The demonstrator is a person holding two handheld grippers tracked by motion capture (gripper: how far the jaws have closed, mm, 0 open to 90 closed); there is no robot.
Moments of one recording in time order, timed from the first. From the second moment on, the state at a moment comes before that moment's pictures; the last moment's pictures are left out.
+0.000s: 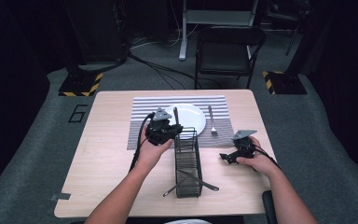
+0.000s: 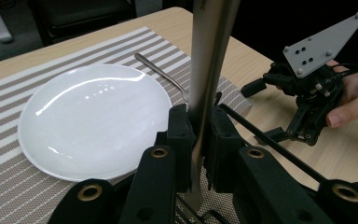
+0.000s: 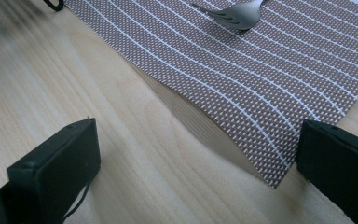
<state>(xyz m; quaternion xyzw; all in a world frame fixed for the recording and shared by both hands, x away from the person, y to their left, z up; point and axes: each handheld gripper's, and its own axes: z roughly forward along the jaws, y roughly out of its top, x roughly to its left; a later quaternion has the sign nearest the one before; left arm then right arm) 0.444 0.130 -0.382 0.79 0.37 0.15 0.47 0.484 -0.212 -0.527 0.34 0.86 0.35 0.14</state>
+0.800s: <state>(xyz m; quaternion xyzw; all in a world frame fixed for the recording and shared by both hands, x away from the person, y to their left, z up) 0.435 0.136 -0.317 0.80 0.35 0.15 0.47 0.484 -0.212 -0.527 0.34 0.86 0.36 0.14</state>
